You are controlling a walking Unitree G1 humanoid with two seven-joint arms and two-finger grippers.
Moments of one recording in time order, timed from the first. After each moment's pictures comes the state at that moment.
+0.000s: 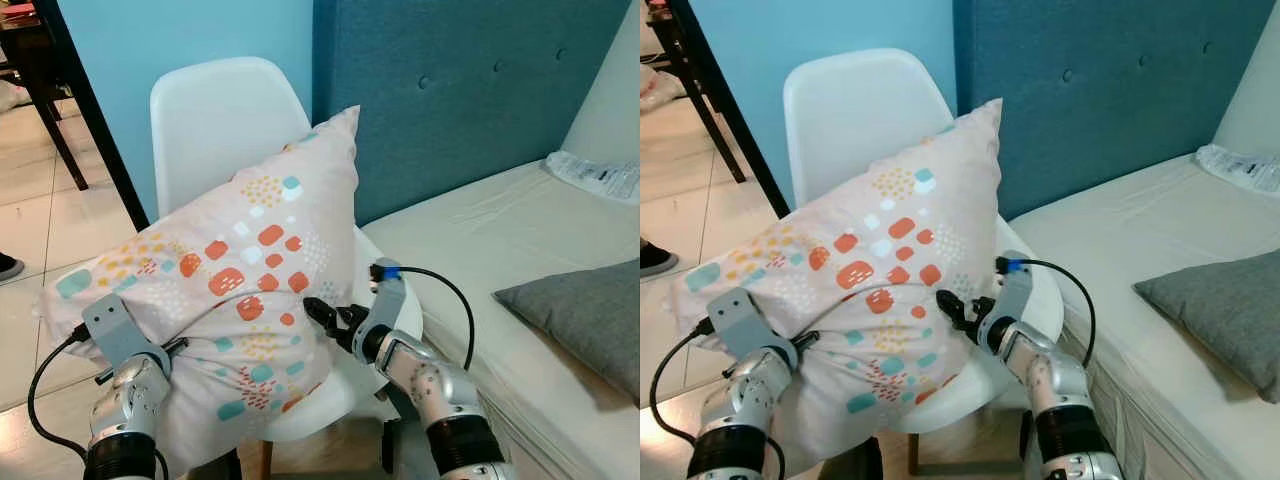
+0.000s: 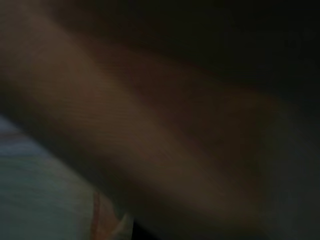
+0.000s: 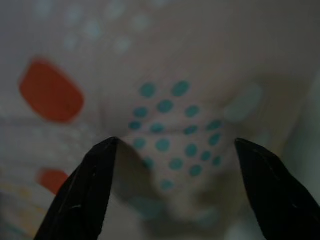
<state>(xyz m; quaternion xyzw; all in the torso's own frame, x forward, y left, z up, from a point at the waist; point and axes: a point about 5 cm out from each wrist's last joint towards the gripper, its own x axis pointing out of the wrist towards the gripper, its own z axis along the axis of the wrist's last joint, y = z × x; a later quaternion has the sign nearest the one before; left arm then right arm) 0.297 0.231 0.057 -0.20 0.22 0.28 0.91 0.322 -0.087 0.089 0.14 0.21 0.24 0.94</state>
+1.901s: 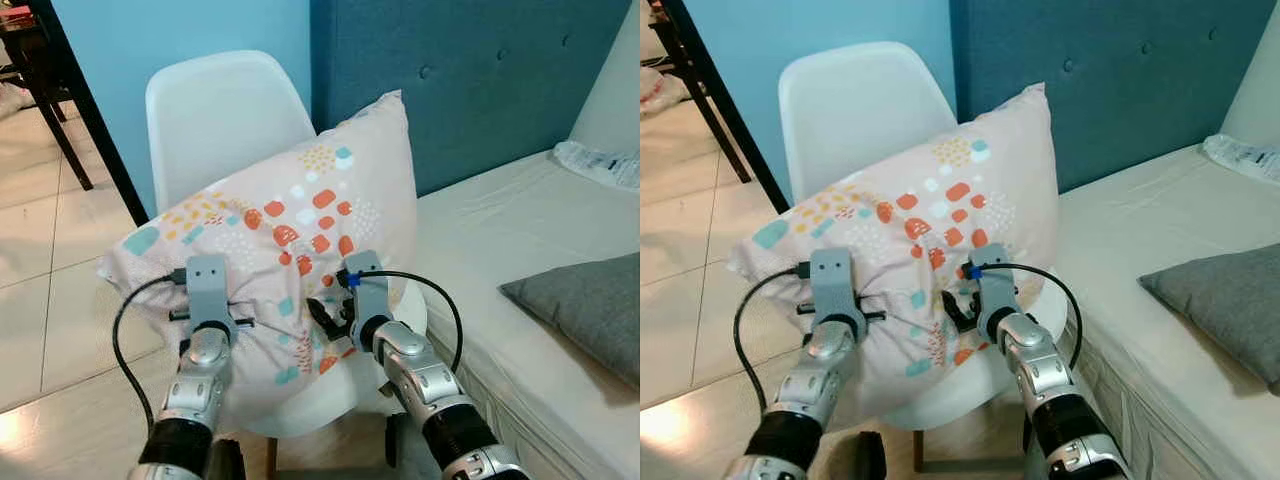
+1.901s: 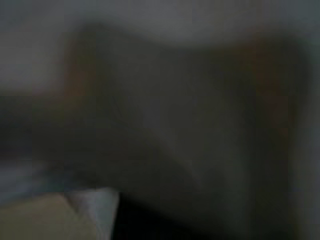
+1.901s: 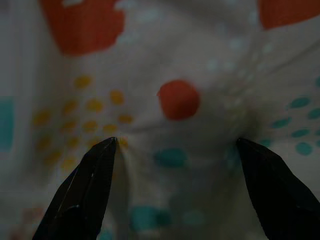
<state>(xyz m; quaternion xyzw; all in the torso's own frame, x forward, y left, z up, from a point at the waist) 0.339 0.152 0.107 0.00 0.07 0.08 0.99 0.333 -0.086 0.093 -0.03 0.14 0.24 0.96</state>
